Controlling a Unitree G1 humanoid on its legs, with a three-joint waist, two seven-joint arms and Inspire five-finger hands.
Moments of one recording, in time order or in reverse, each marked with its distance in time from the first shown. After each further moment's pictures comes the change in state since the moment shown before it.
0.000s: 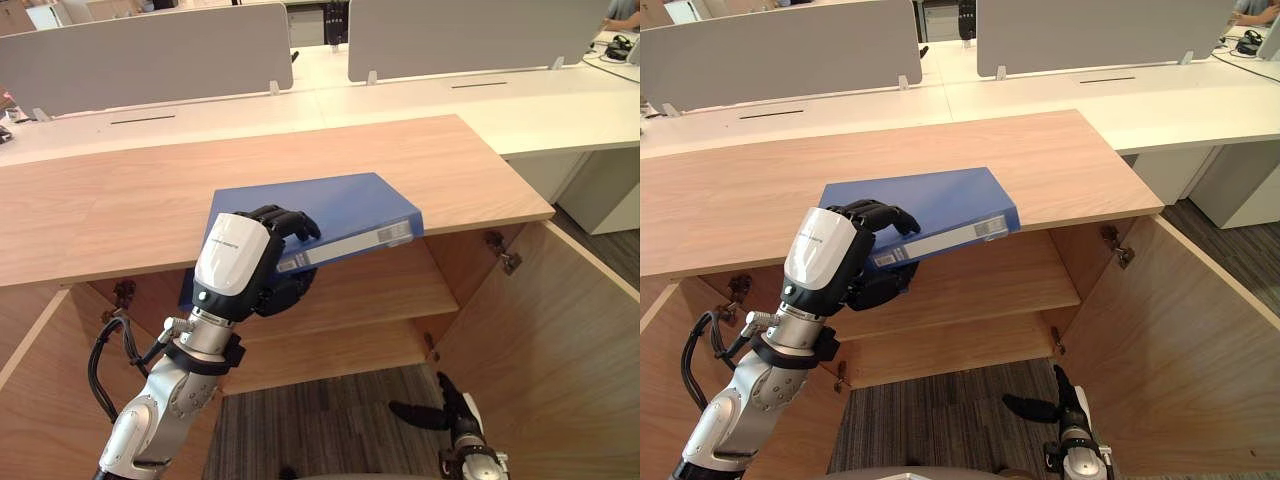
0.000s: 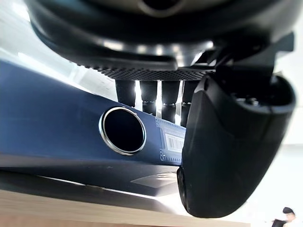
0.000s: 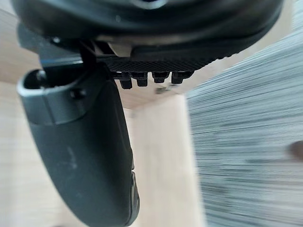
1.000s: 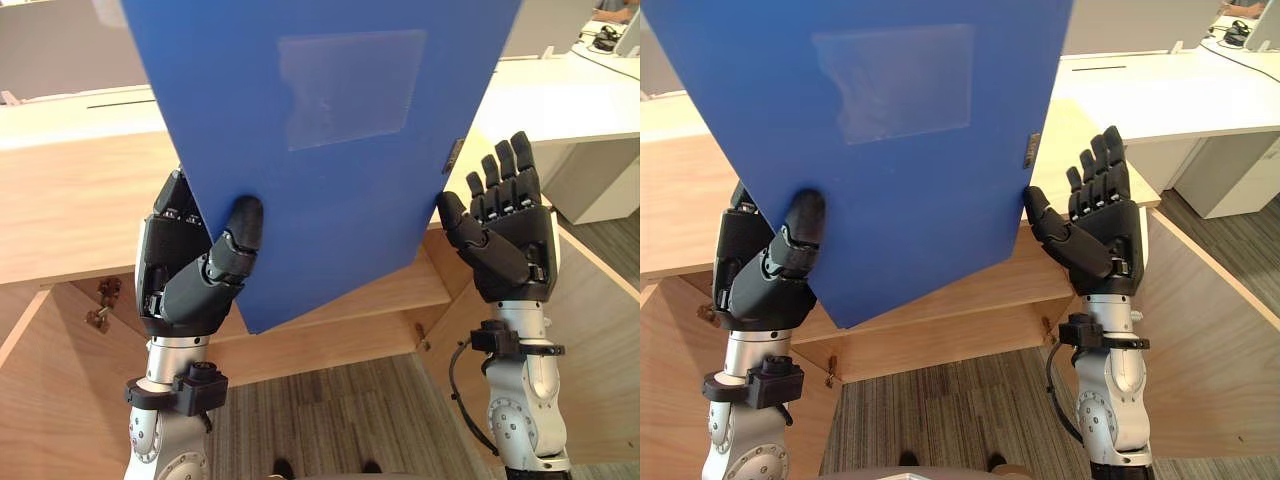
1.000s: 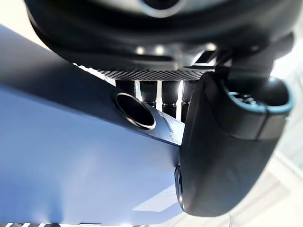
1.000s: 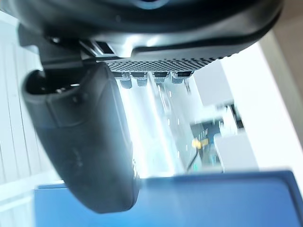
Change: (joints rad) left arm 0.162 -0.236 0.031 -0.148 -1.533 0.027 -0.374; right arm -0.147 -0.104 0.018 -0.914 0.590 -0.125 0.177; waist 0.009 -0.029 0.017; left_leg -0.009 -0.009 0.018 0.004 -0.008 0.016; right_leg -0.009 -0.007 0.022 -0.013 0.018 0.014
